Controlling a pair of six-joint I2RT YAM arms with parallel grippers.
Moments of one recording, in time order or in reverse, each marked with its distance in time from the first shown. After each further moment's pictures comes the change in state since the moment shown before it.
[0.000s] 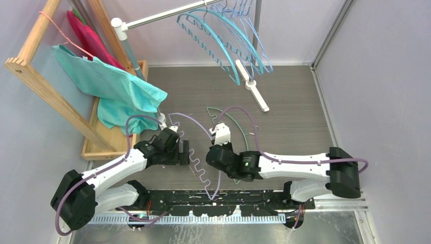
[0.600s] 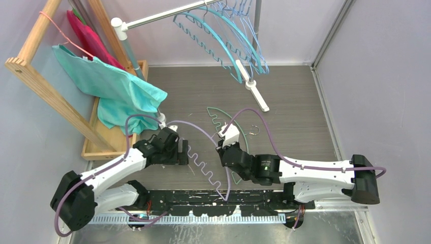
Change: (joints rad) left arm -0.001 0.022 0.012 -0.021 0.000 0.016; right arm 0.019 -0.256 -0.106 0.121 -0.077 -0.183
